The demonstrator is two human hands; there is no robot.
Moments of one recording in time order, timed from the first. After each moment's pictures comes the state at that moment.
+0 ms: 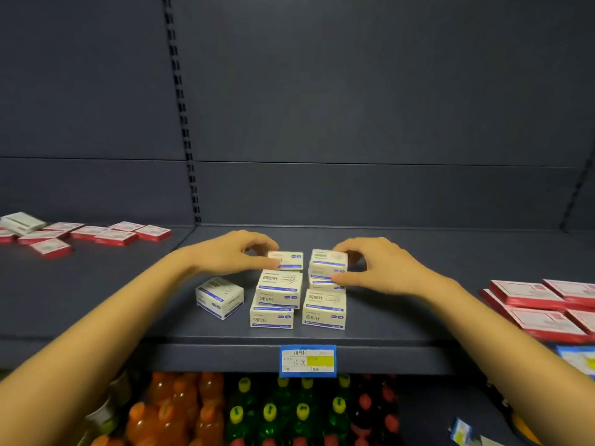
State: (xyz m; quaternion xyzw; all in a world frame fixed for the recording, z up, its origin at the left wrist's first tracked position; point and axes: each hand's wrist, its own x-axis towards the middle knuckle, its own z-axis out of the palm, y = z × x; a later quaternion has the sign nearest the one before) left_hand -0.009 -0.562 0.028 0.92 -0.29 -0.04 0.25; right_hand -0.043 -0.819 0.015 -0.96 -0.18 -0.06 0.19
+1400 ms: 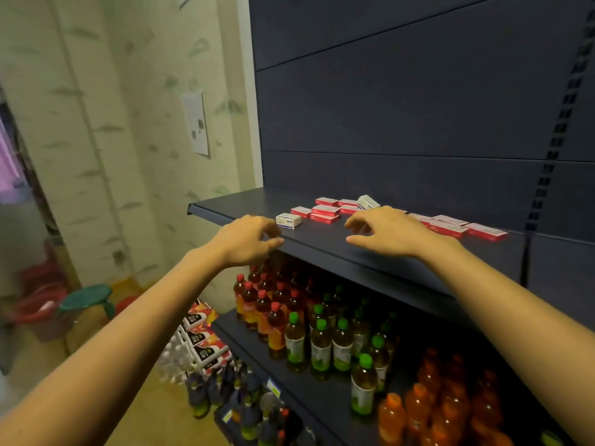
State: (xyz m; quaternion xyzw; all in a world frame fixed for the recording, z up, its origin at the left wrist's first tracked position) left_hand -0.235 -0.129 0.031 0.98 0.13 0.17 0.04; right_hand -0.093 -0.330 0.044 -0.86 -0.50 -0.06 0.13
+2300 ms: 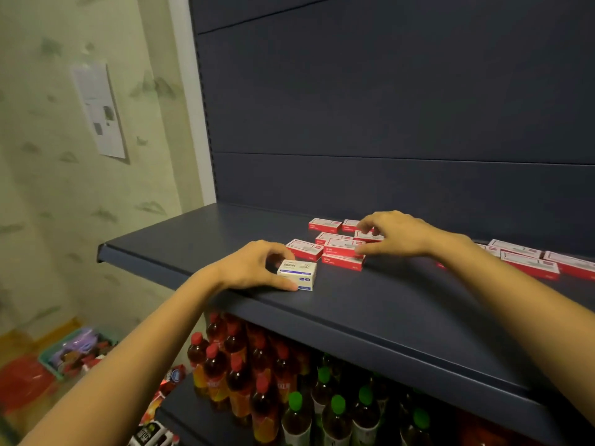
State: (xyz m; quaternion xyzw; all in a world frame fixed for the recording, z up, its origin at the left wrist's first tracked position) left_hand -0.037 0.076 -0.006 0.95 -0.07 0.02 0.29; right_hand 0.074 -0.160 0.033 -0.94 -0.34 -0.04 0.06
